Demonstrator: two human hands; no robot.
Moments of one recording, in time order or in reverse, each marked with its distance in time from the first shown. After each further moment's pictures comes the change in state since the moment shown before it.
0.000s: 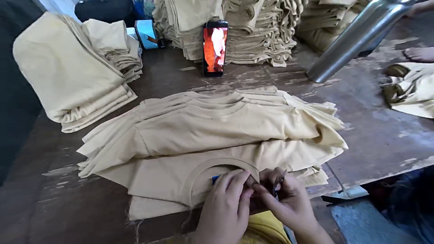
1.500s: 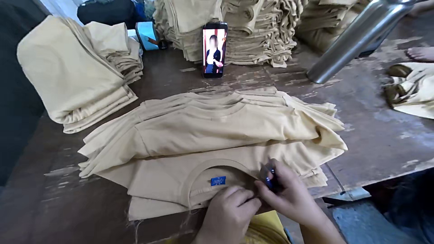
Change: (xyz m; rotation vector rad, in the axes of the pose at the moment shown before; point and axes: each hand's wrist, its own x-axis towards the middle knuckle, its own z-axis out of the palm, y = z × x) left_hand -0.013 -0.016 0.022 0.053 0.020 0.321; right_hand 0.017 0.001 -0.021 -0.250 -0.172 0.013
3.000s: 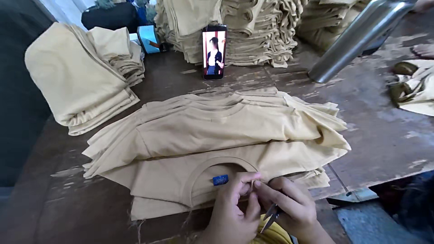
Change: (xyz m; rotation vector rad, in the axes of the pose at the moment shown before) left_hand 0.027 0.012 -0.003 -0.808 0.153 -0.305; right_hand -0.019 0.001 0.014 -0.292 0.274 -0.384
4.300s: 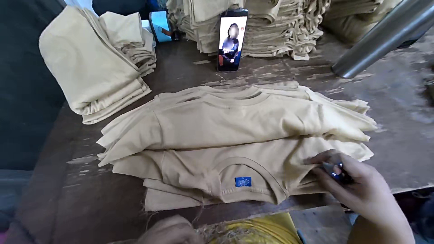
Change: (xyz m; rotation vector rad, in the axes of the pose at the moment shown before) left_hand -0.062 0.100 -0.141 0.452 -0.345 -0.058; right_hand 0.011 0.066 -0.070 0.052 -0.291 0.291
